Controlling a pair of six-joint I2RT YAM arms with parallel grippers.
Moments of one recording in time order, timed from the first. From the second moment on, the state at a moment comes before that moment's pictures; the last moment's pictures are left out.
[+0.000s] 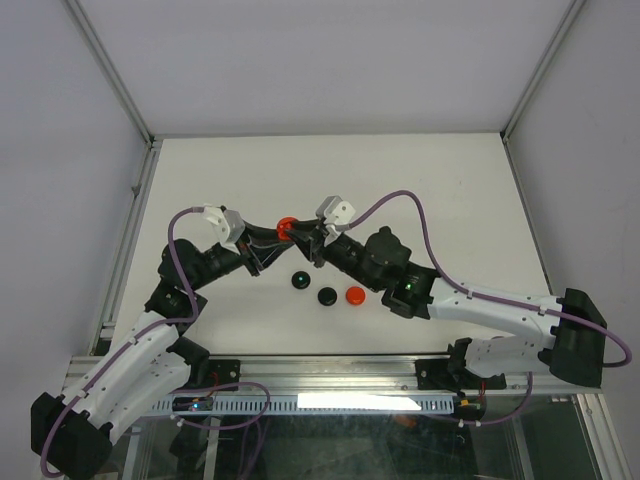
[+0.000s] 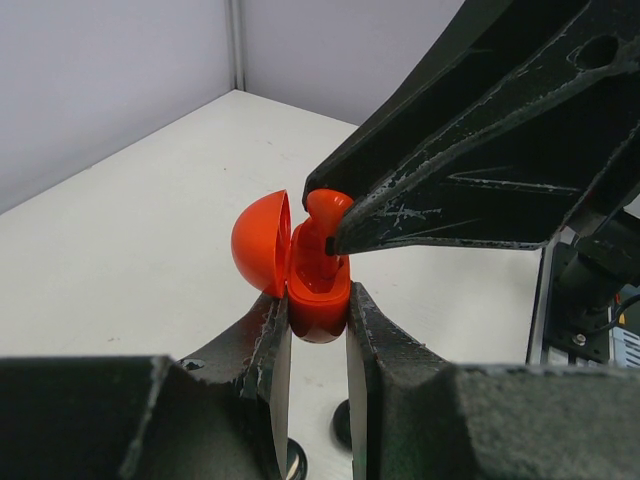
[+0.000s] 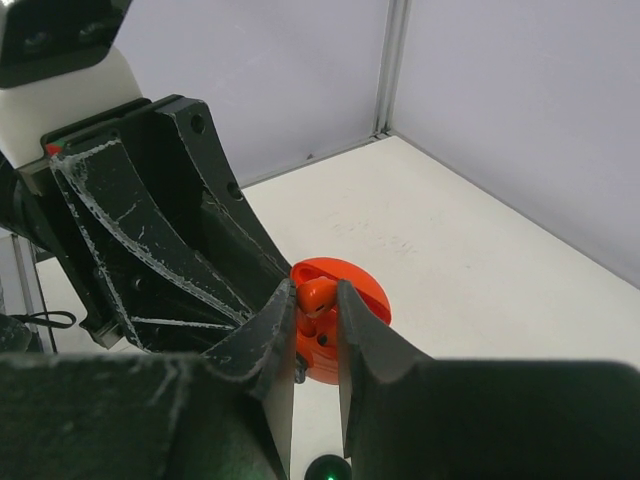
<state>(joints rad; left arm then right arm) -0.48 0.72 0.48 0.41 0.58 -0.16 1.16 1.21 0.87 0.45 0.16 -0.07</state>
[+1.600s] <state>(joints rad) -0.48 0.66 0.46 0.42 0.47 -0.17 1.28 1.18 1.06 0.06 0.44 0.16</state>
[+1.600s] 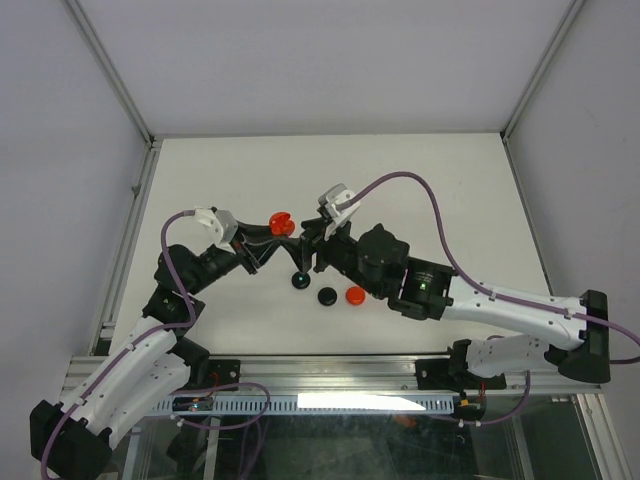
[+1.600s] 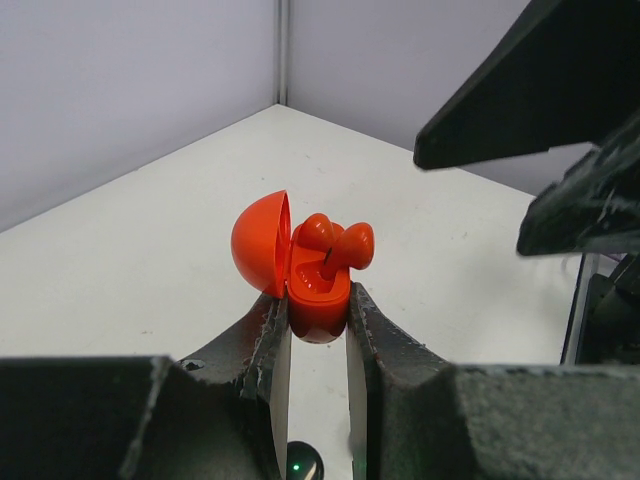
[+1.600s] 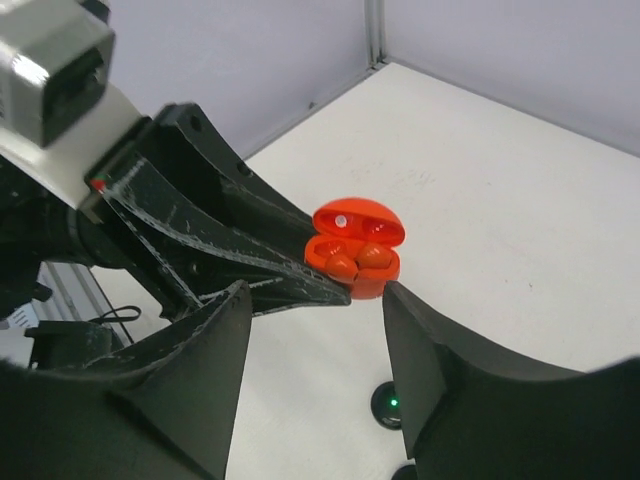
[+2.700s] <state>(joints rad) -0.48 0.70 0.46 0.44 0.58 -0.18 1.08 1.22 1.14 -0.12 0.04 0.33</state>
